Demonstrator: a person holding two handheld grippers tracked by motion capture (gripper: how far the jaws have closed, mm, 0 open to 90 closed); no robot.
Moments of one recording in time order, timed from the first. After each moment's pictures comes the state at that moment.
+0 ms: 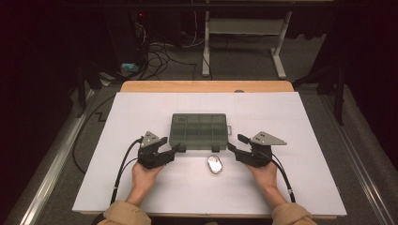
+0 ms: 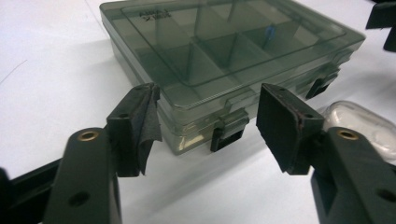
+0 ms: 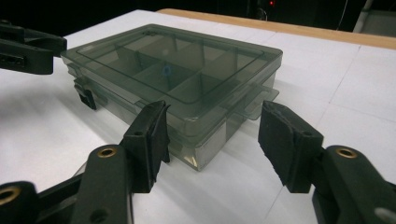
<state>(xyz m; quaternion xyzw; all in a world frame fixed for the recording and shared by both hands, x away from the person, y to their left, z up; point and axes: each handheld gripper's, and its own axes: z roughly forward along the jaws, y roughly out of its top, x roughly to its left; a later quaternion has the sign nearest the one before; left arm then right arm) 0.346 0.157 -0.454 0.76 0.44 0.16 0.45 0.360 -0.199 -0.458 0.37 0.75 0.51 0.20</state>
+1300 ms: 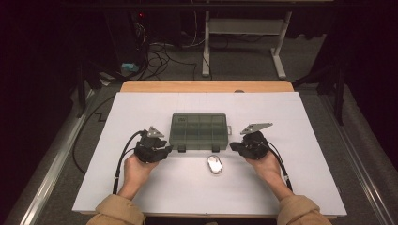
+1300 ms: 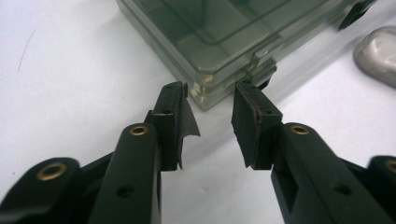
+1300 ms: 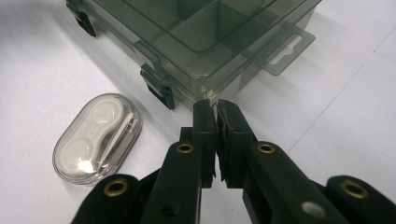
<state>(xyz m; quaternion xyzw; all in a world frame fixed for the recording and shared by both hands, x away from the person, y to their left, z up) 0.361 0.161 -0.435 0.84 0.42 0.13 0.31 0.385 -0.189 -0.438 0.36 0.85 0.36 0.11</state>
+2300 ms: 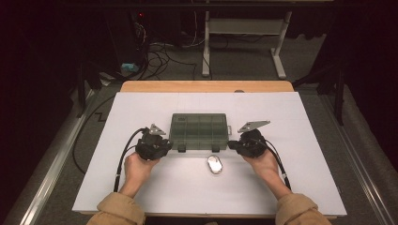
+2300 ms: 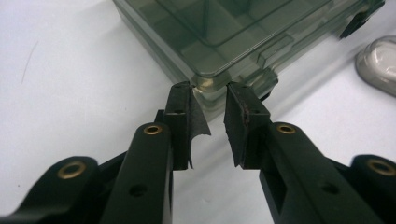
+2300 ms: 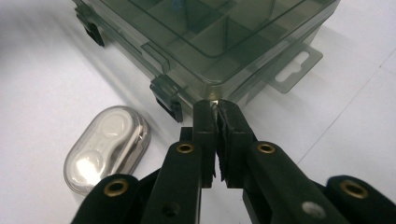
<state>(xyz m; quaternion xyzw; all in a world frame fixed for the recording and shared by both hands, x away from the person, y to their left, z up) 0.368 0.156 -0.428 0.84 0.42 0.14 0.31 0.387 -0.182 -0.430 0.36 0.85 0.37 0.11</state>
